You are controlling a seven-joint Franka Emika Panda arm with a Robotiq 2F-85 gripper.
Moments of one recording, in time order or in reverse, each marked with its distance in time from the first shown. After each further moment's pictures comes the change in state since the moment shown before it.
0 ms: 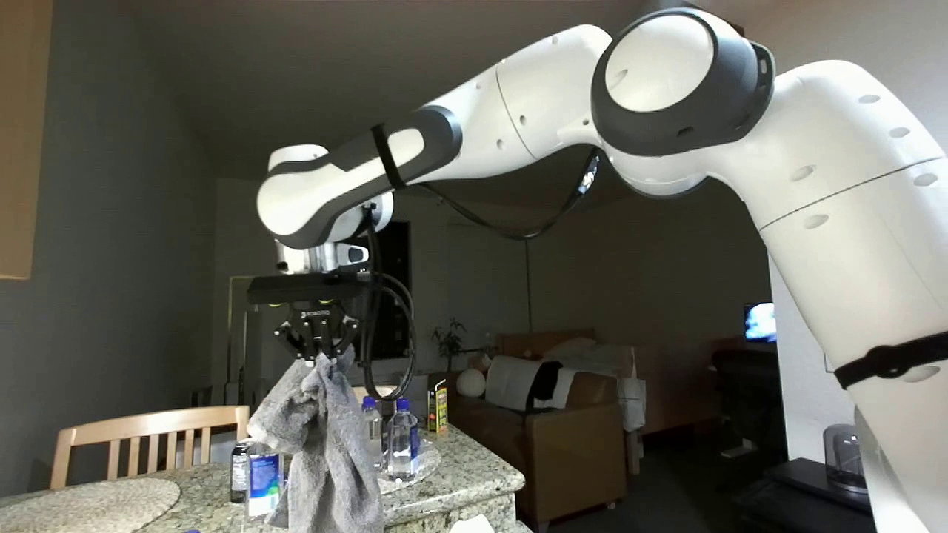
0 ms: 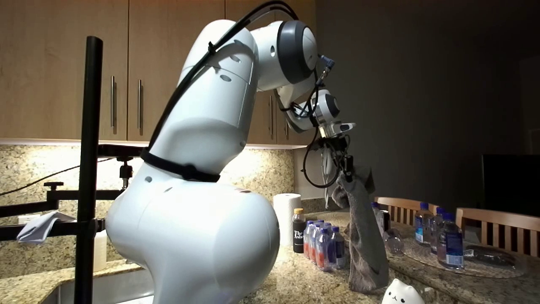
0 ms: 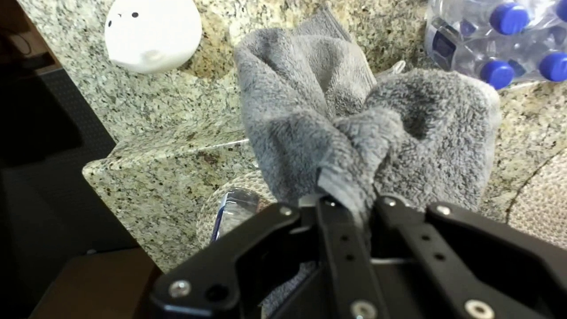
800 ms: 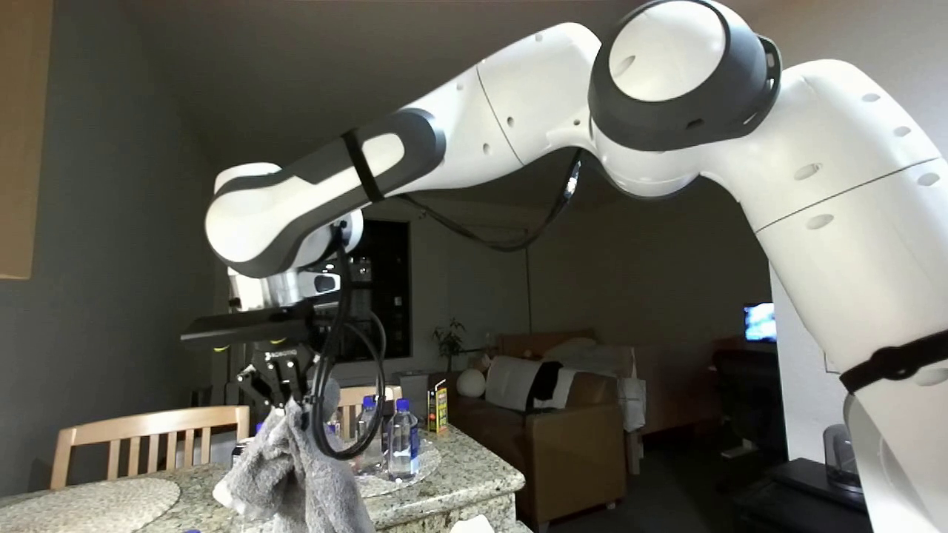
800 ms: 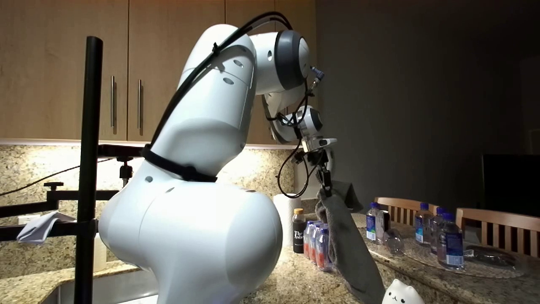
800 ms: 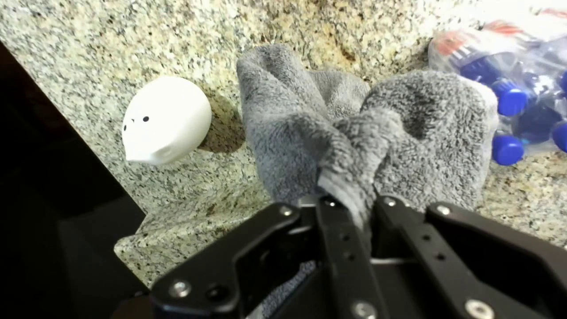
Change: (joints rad) arm 0.083 0.018 0.025 -0.076 0.000 -0.046 0.238
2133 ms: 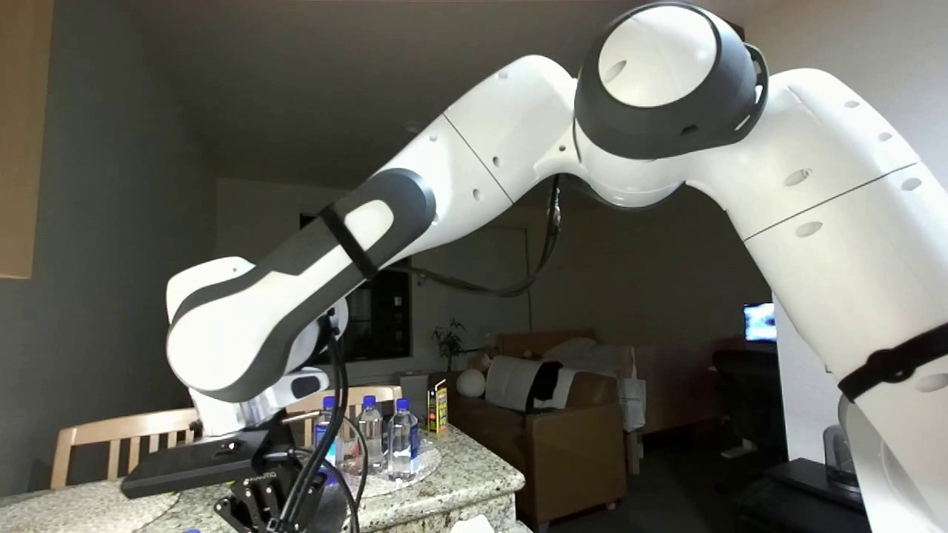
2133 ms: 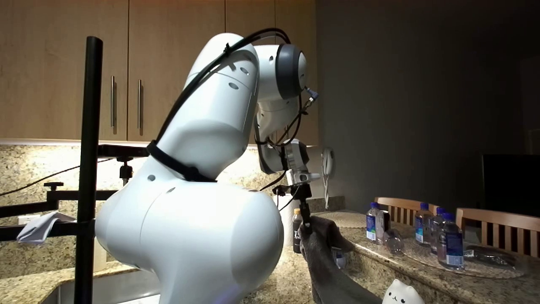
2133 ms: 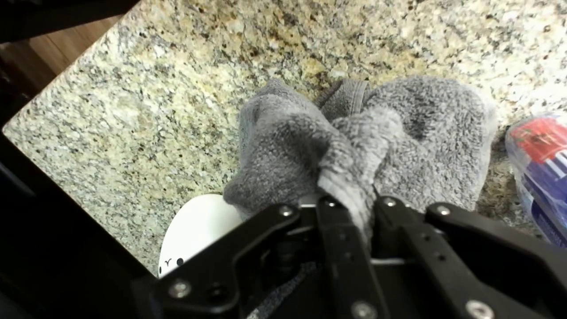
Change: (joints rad) arm 0.041 0.057 0.045 -0.227 0.000 0.122 0.321
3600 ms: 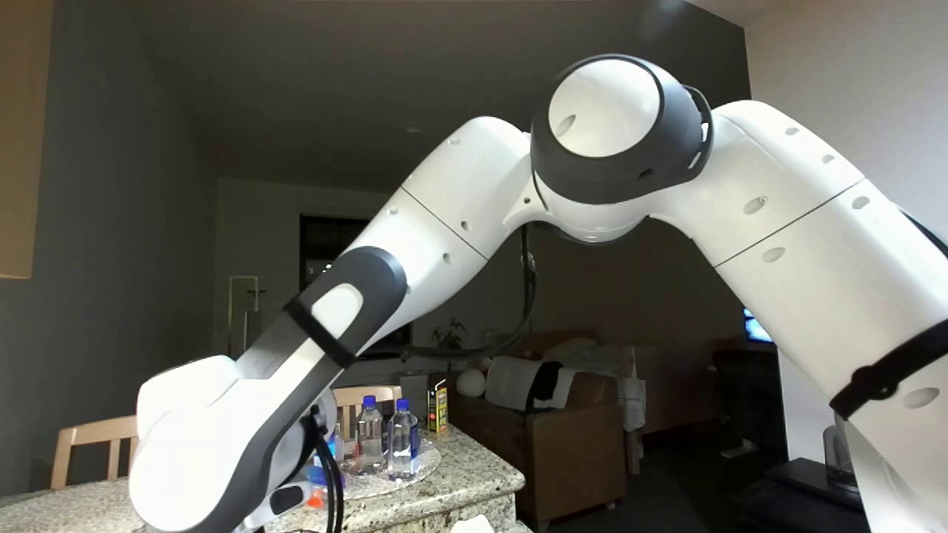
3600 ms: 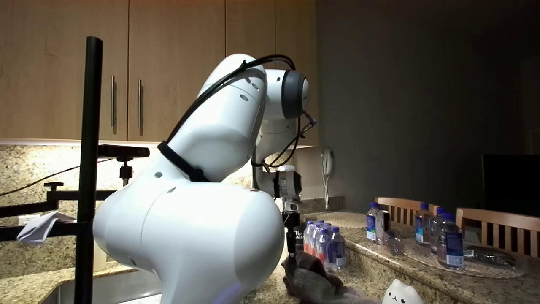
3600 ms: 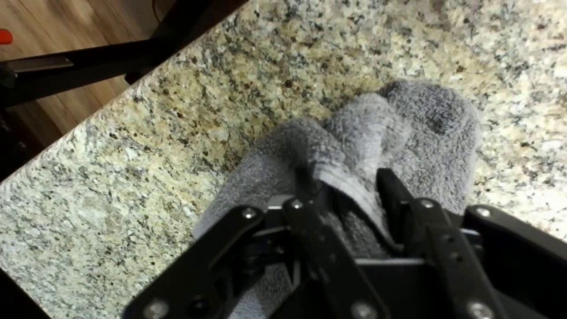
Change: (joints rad) arm 0.028 0.148 0.021 -0.061 0.079 0.163 0.015
